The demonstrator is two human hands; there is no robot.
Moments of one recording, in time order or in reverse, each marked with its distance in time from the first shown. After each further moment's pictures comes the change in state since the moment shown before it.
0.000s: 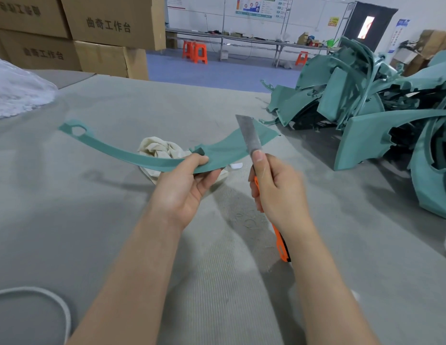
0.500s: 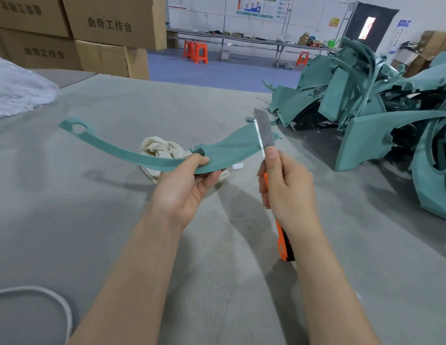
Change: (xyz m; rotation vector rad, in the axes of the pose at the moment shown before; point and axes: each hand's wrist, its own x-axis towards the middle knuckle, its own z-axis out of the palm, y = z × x) left_hand -0.001 0.000 0.000 0.021 0.011 0.001; right_hand 0.000 0.001 -0.005 0.027 0.091 -0.011
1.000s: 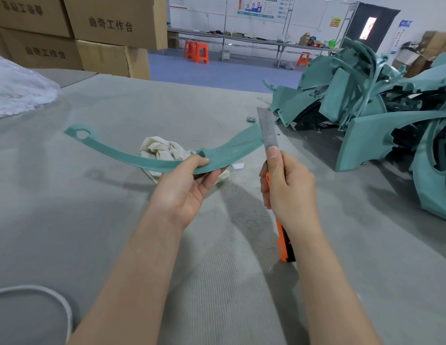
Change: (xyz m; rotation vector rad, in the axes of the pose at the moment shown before) left_hand 0.001 0.002 -0.001 -0.079 -0.026 -0.080; right_hand 0.001 0.001 0.001 -0.001 0.016 0.014
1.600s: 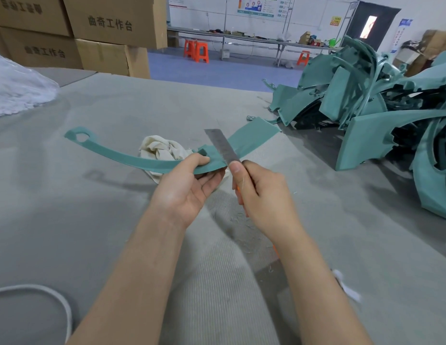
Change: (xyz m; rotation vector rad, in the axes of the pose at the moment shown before) left_hand 0.001 -0.002 -0.001 0.011 -0.038 -0.031; right_hand -0.014 -0.015 0.014 -0.115 -0.238 -0.123
